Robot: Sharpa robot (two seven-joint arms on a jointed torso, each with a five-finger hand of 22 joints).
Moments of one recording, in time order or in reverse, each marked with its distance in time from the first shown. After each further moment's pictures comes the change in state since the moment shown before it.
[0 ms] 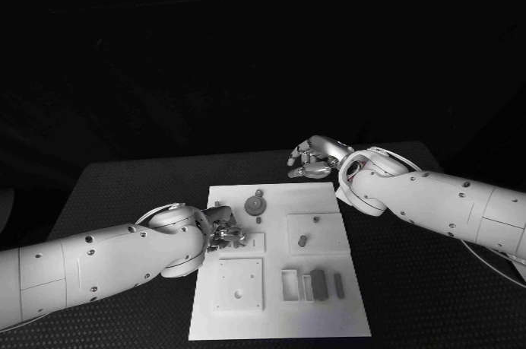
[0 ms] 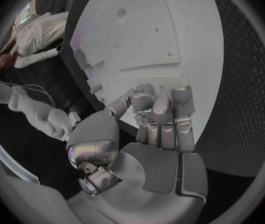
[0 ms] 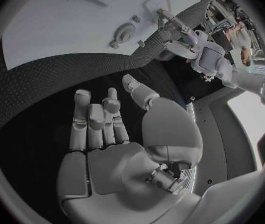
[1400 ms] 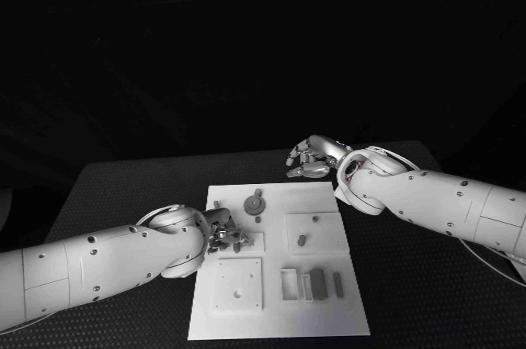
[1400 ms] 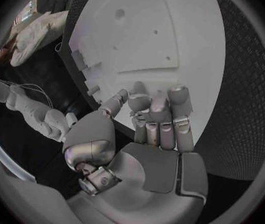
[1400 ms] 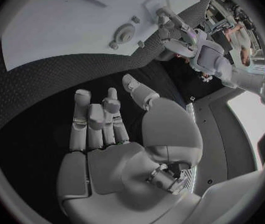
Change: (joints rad) left arm -0.008 0.011 -0.005 -0.024 0.020 0.007 -0.005; left_hand -0.066 -0.195 -0.117 0.117 -0.132 0.146 -0.088 -0.004 -0.007 -0.029 -0.018 0.005 -0.017 -0.050 -0.043 0.024 -0.043 0.039 0.000 0.000 -0.013 0.000; right arm 0.000 0.002 0.000 -0.002 0.000 0.005 0.001; right_hand 0.000 0.000 0.000 0.000 0.000 0.000 0.002 0.000 0.000 0.000 0.000 0.000 -0.001 0.002 0.002 0.000 0.000 0.000 0.000 0.000 -0.004 0.000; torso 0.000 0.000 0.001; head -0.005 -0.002
